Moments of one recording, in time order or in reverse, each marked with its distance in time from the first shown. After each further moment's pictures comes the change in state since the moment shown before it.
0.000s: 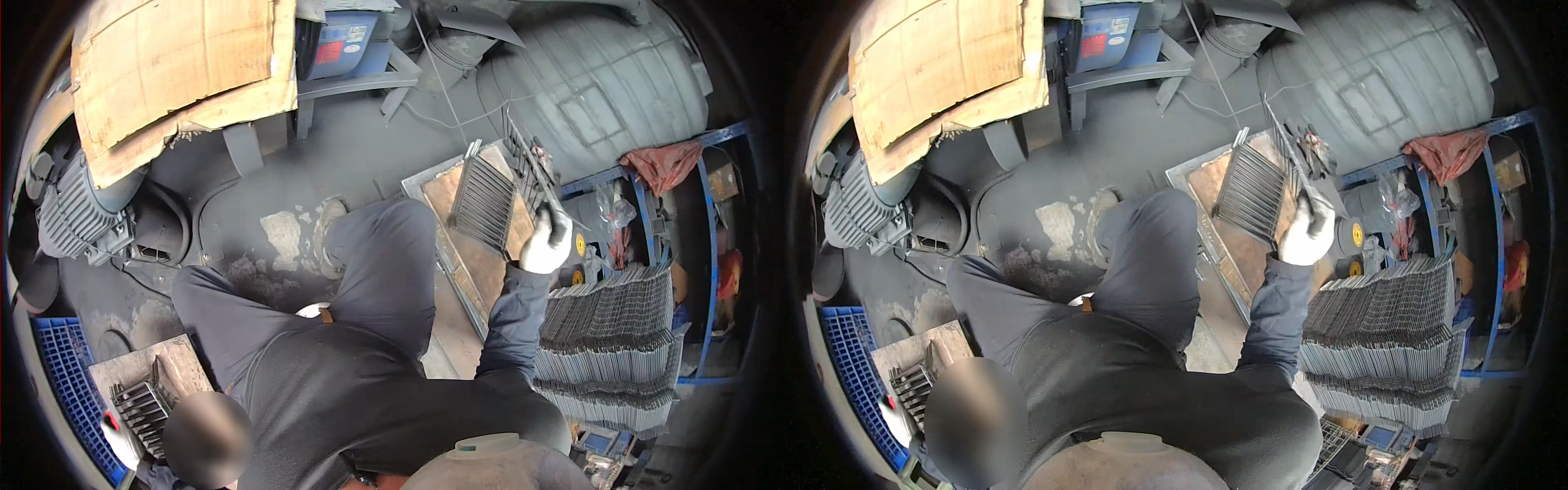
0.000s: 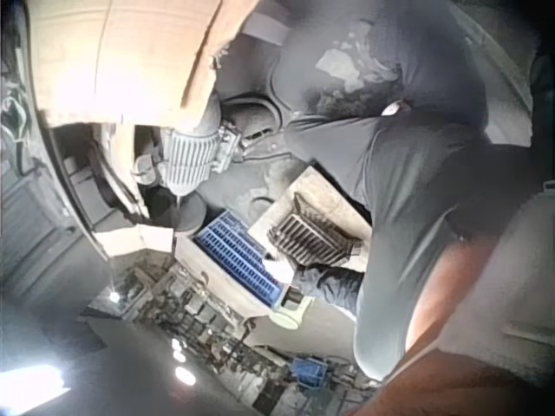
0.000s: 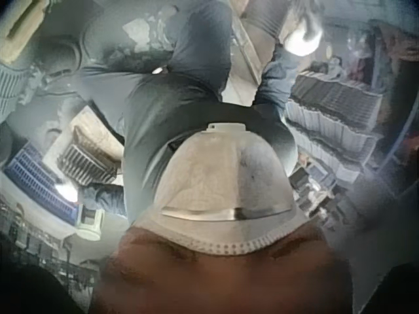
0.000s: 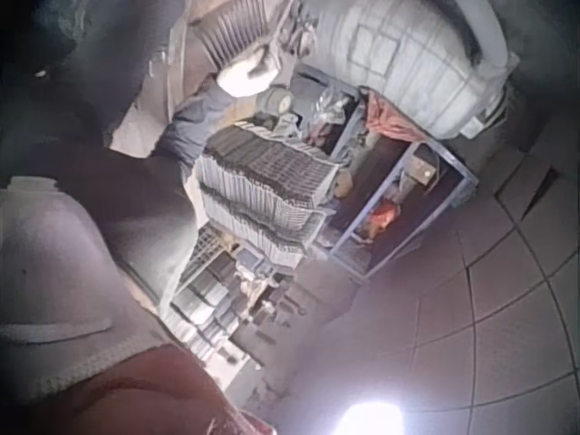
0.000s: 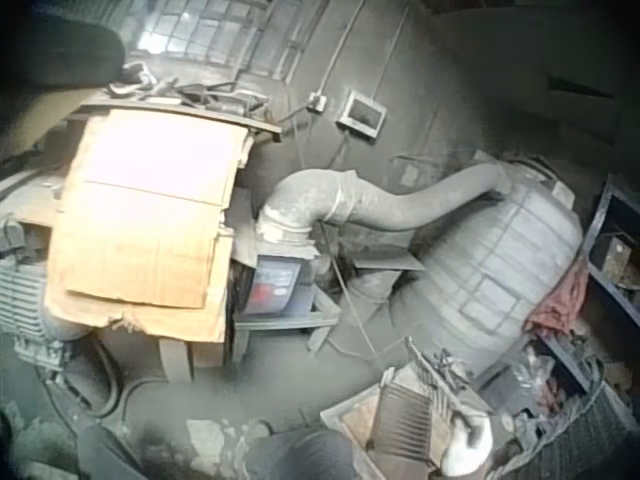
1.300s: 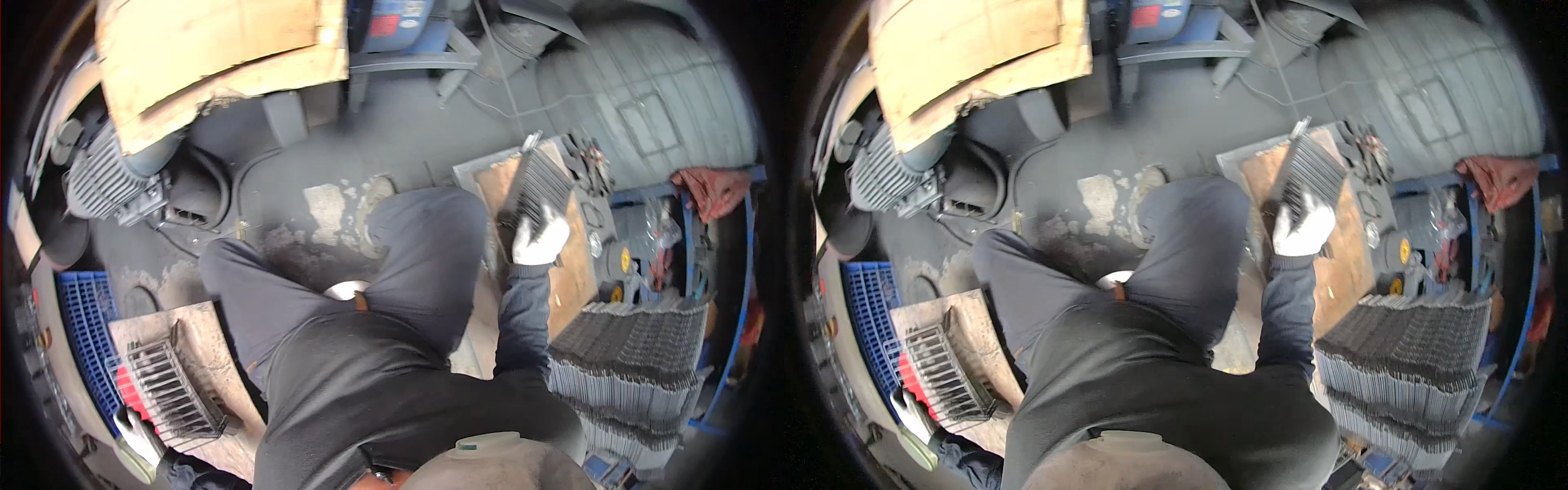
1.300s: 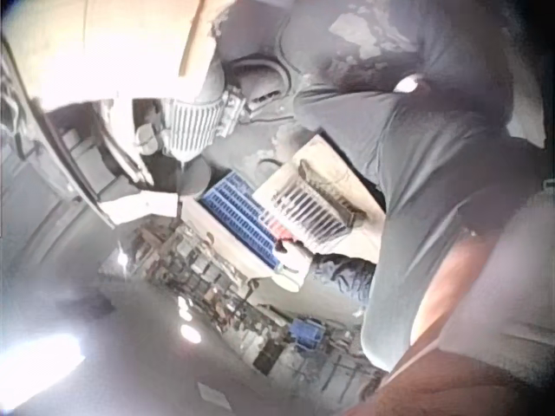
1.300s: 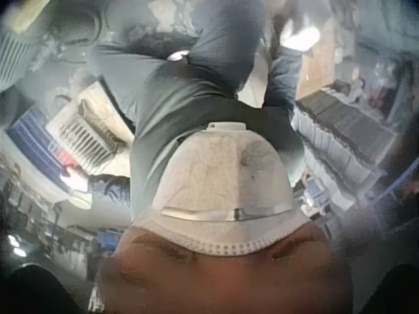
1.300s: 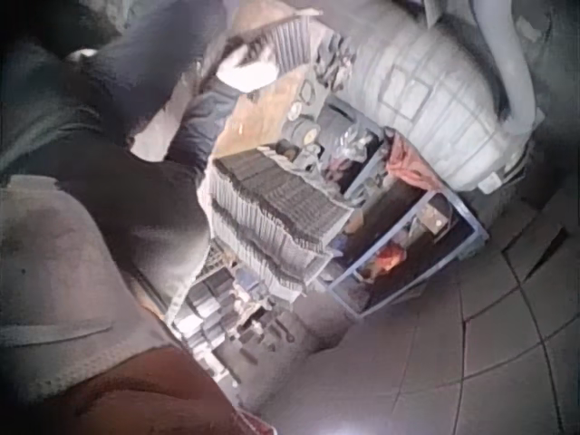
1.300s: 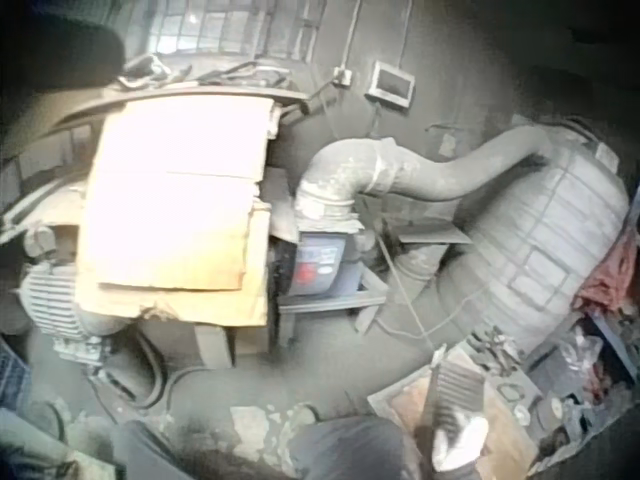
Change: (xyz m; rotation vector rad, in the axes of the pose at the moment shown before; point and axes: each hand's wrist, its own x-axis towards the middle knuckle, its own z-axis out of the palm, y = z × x) left_hand -0.077 -0.003 -0.052 -0.344 0.165 -0.175; right_hand -0.070 0.033 0.045 -0.496 -0.298 -0.409
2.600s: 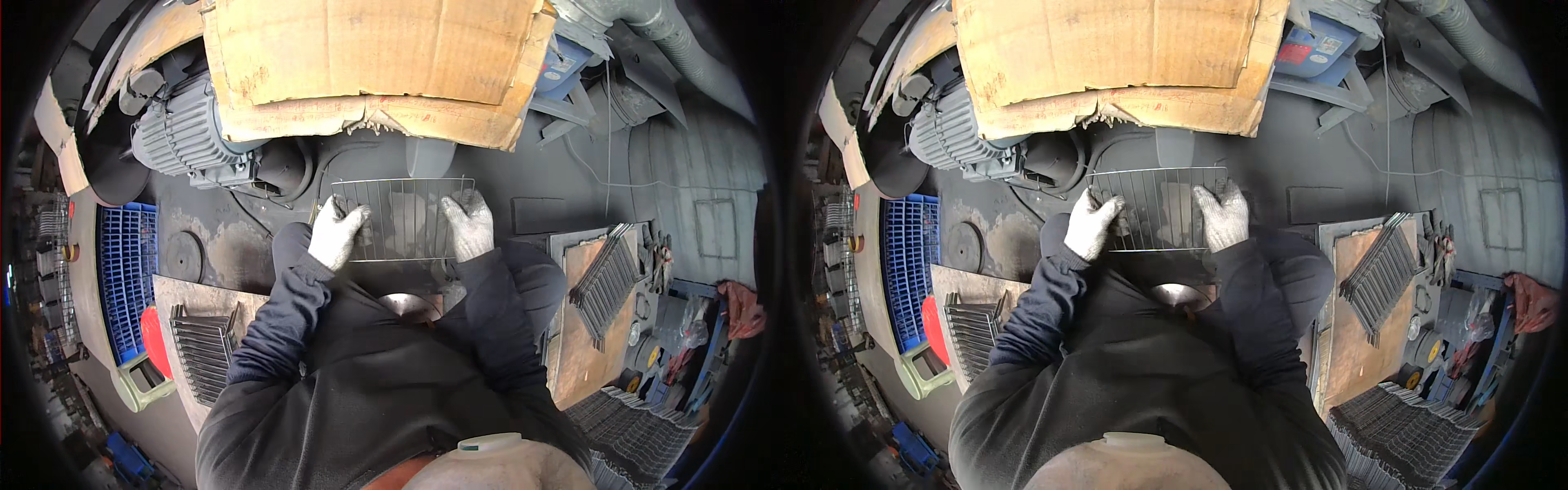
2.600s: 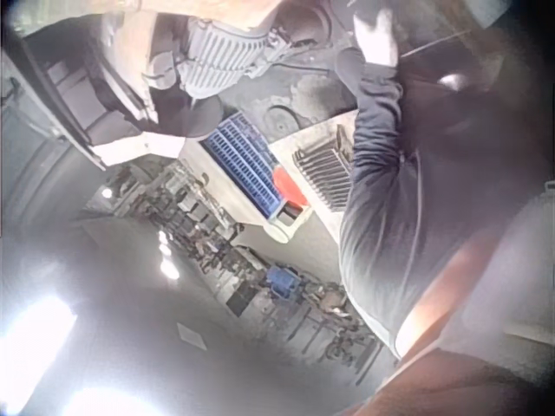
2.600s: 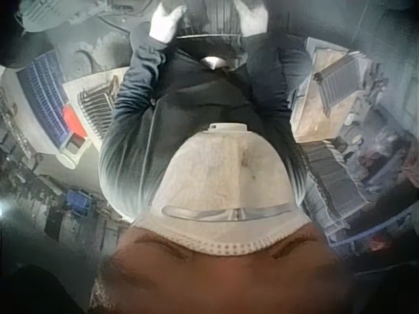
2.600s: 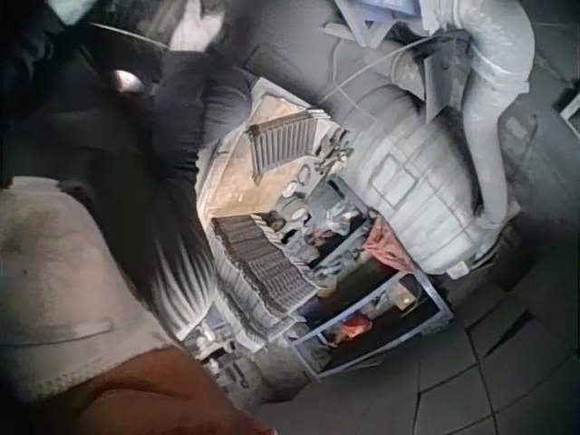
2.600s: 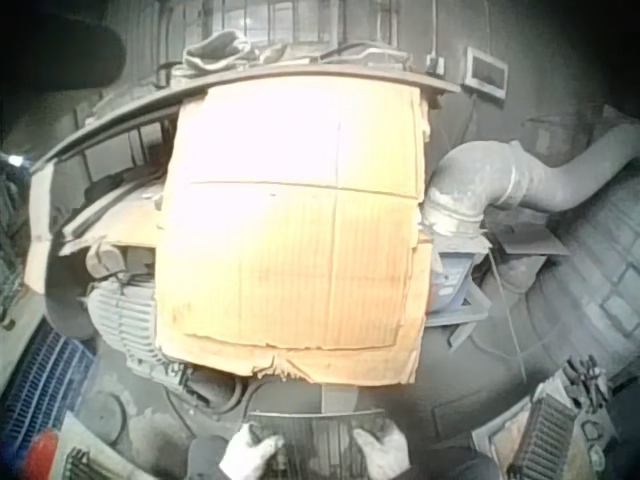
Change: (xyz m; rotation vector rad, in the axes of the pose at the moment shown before) left_hand -0.055 0.407 0.375 -1.035 -1.194 0.174; right_hand 0.054 -0.280 0.186 1.514 -0.726 0.865
